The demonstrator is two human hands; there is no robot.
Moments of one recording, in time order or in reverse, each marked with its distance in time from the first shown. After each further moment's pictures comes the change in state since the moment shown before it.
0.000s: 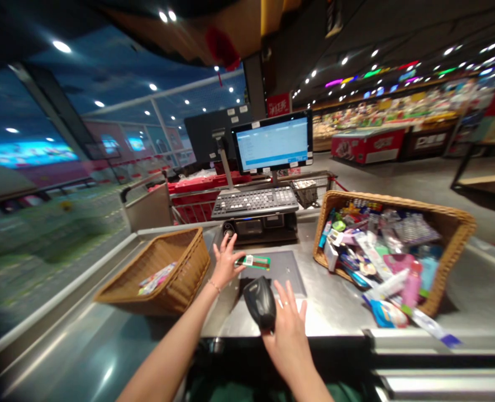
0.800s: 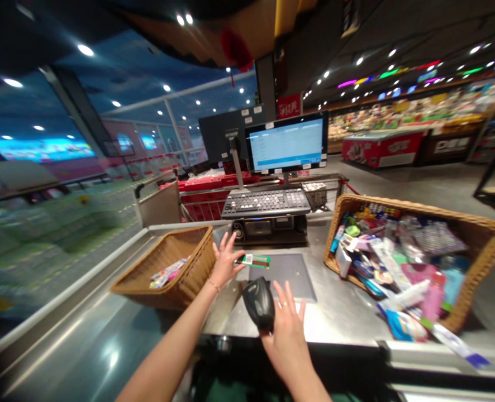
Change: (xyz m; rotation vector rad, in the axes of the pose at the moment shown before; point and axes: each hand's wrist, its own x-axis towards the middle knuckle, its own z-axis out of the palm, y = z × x) left_hand -0.011 -0.023 -0.013 0.040 0.058 -0.028; right_hand 0.008 -0.026 0.000 -0.017 -0.117 -0.006
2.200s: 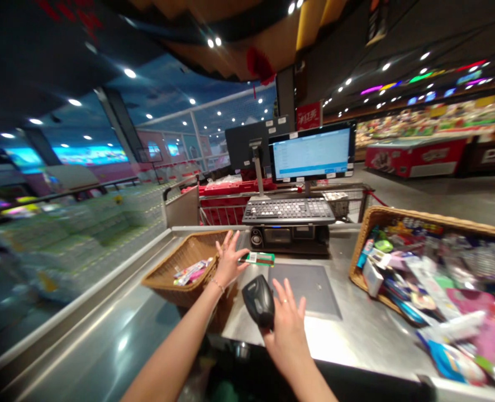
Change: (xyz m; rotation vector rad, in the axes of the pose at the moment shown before) left_hand -0.004 -0.033 -0.042 0.062 0.080 -0.065; right_hand 0.020 -0.041 0.005 0.031 -0.014 -0.132
